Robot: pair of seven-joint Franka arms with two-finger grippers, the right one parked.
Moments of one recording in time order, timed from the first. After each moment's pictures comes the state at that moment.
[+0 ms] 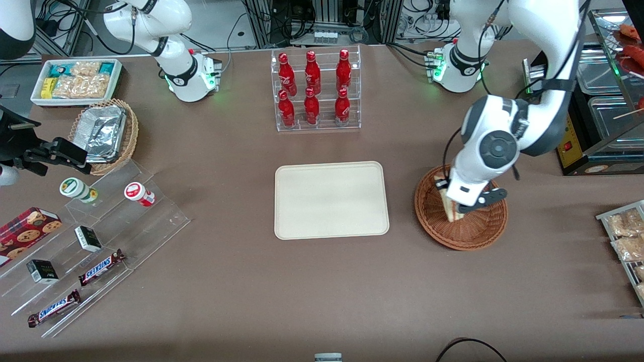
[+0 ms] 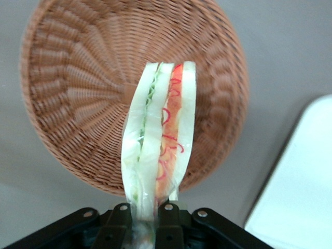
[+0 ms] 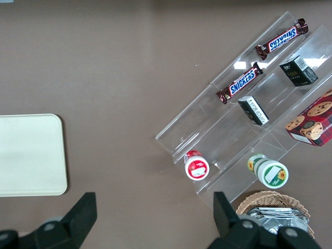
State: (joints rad) arm -0.26 0.22 -0.11 -2.02 0.06 2.02 -0.67
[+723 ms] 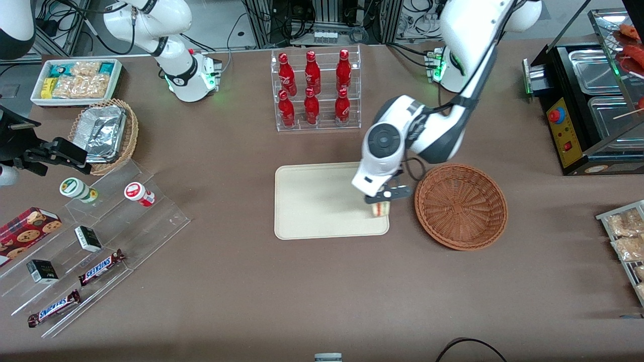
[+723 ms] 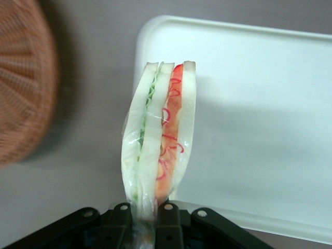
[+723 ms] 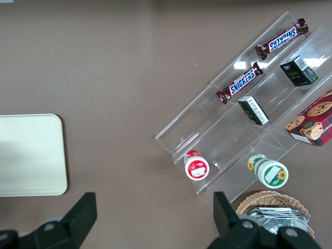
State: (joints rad) arm -0.58 0.48 -0.12 -1.73 0.02 2.03 -0.88
